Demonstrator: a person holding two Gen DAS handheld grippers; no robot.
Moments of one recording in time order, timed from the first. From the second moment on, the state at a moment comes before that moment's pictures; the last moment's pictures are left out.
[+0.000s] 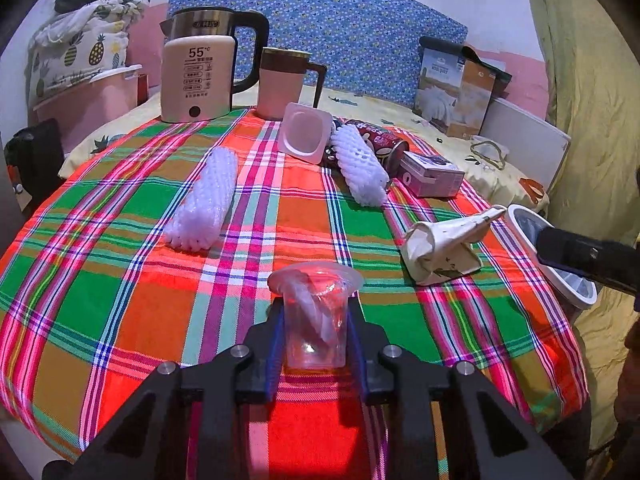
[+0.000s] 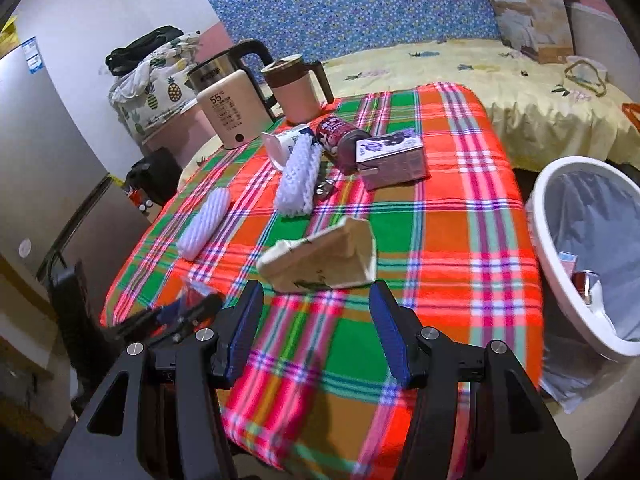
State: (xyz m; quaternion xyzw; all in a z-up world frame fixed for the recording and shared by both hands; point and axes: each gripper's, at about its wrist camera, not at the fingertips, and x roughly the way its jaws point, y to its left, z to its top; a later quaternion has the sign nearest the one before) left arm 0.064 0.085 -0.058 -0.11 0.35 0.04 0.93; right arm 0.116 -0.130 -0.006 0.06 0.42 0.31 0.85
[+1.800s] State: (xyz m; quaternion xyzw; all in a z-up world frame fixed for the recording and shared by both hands) left arm 0.067 0.091 -0.060 -0.12 0.34 0.03 0.93; right arm 0.154 -0.108 -0.041 0.00 0.45 0.29 0.84
